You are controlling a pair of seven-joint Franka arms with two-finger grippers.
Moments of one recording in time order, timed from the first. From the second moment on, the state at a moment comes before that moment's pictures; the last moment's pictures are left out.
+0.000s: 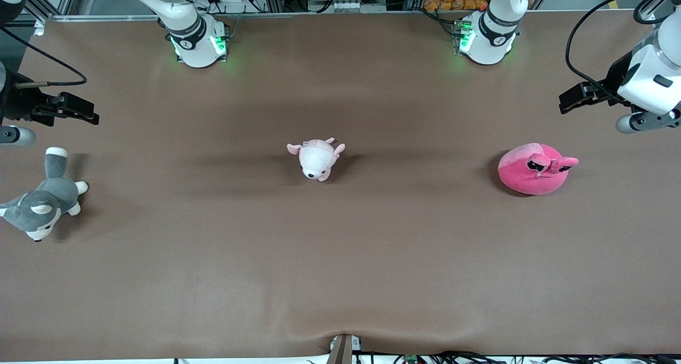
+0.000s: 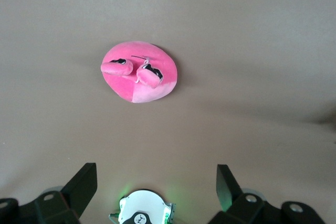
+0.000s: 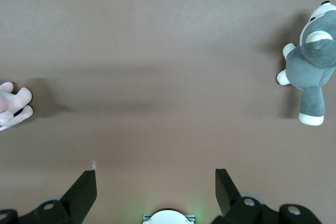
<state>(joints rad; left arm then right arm) 0.02 0.01 -0.15 -1.53 0.07 1.40 -0.27 -0.02 0.05 0.00 -1.51 0.02 1.41 -0.03</state>
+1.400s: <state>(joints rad) 0.14 0.07 -0.15 -1.54 0.07 1.43 -0.61 -0.02 0.05 0.00 -1.51 0.02 1.41 -0.03</state>
